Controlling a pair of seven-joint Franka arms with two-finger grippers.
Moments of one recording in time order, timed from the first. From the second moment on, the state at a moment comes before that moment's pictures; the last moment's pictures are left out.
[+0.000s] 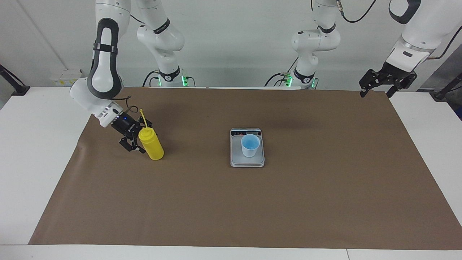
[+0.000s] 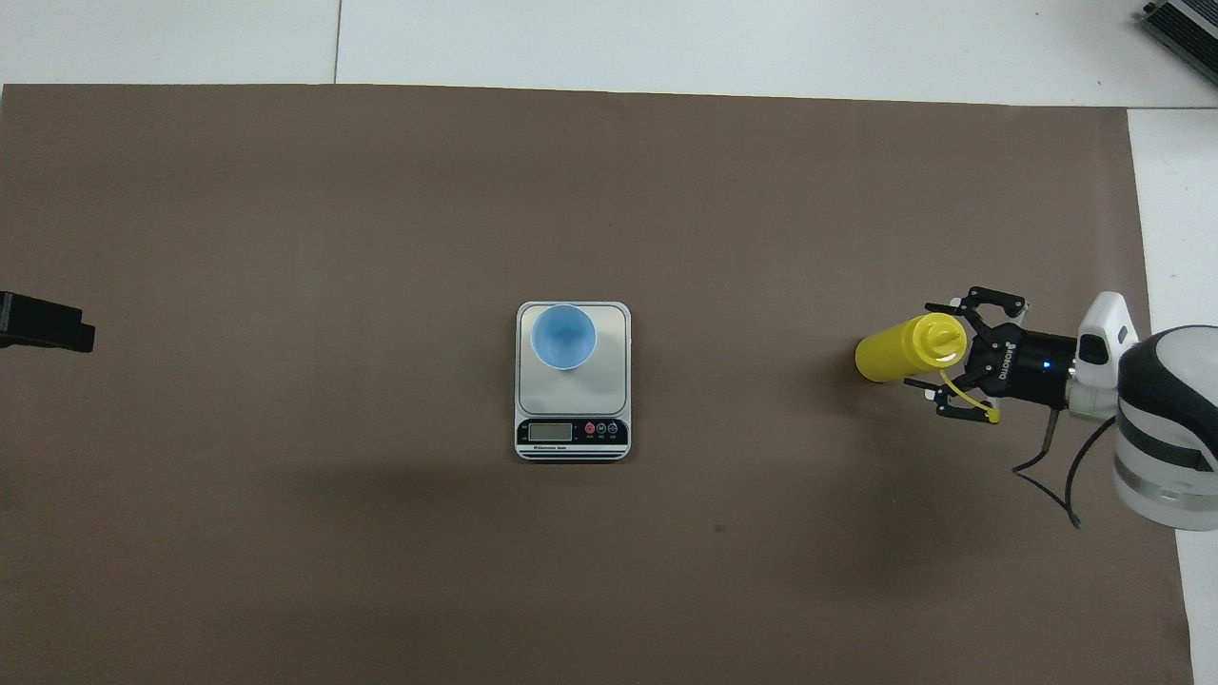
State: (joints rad) left arm 0.02 -0.08 -0.01 -1.64 -0.01 1.56 0.08; right arm -0.33 0.10 0.10 -2.26 1.04 2.21 -2.31
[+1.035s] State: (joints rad) left arm 0.02 -0.08 -0.01 -1.64 -0.01 1.56 0.08; right arm -0.35 -0.03 0.12 -2.07 0.48 2.16 -1.92
